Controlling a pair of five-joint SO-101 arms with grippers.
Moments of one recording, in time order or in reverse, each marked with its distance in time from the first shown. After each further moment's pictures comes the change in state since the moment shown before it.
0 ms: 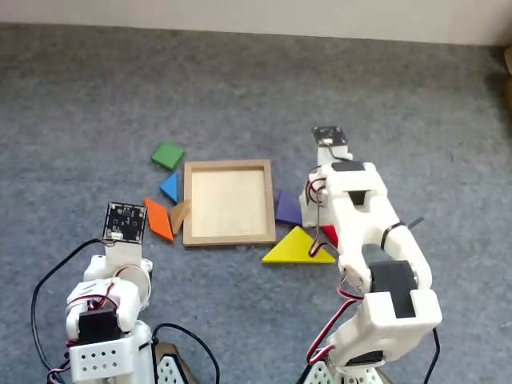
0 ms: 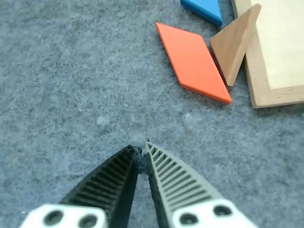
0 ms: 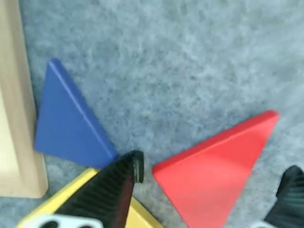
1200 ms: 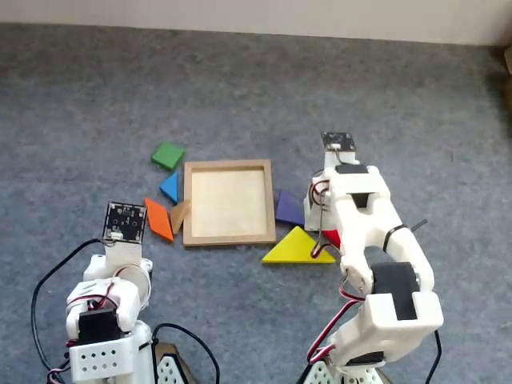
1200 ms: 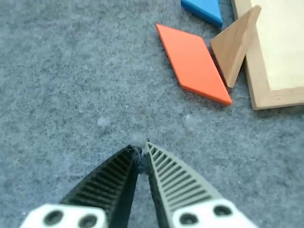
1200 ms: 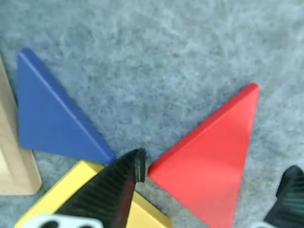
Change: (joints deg) left arm 0.0 0.0 0.0 -0.3 0.0; right arm 1.0 -0.1 1.8 1.9 -4.0
